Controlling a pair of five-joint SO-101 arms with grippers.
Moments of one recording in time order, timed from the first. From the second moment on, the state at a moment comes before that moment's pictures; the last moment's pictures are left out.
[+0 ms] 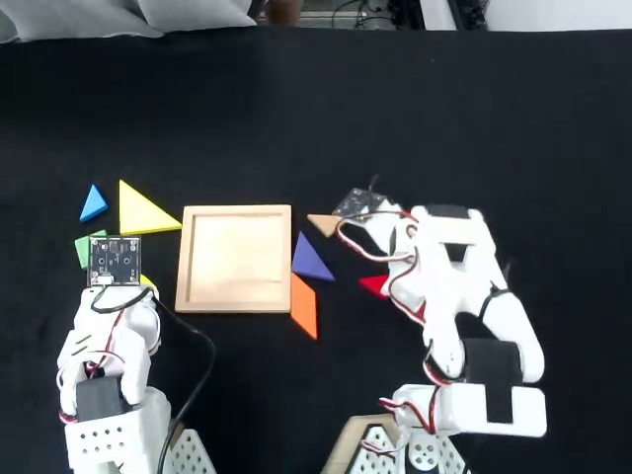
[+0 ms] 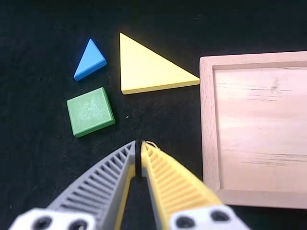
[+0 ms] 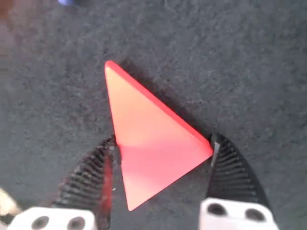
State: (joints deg) left arm -15.9 -104.0 96.3 55.8 -13.0; right arm 3.6 -4.5 41.5 65.0 55.4
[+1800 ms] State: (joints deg) left arm -23.4 -104.0 96.3 54.6 -12.4; right arm -35.3 -4.4 28.8 51.4 38.3
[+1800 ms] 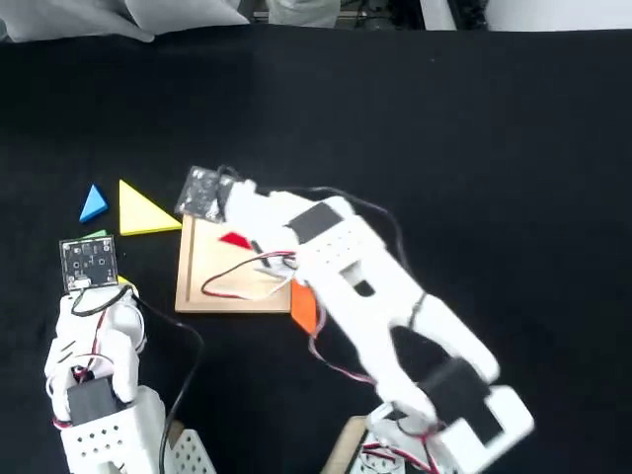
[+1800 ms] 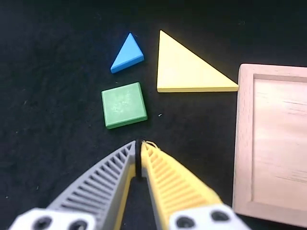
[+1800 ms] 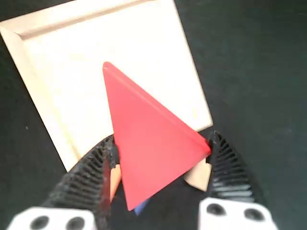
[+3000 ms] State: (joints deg) left arm -23.4 -104.0 96.3 54.6 -12.4; right arm -43.6 12.9 18.3 54.7 37.8
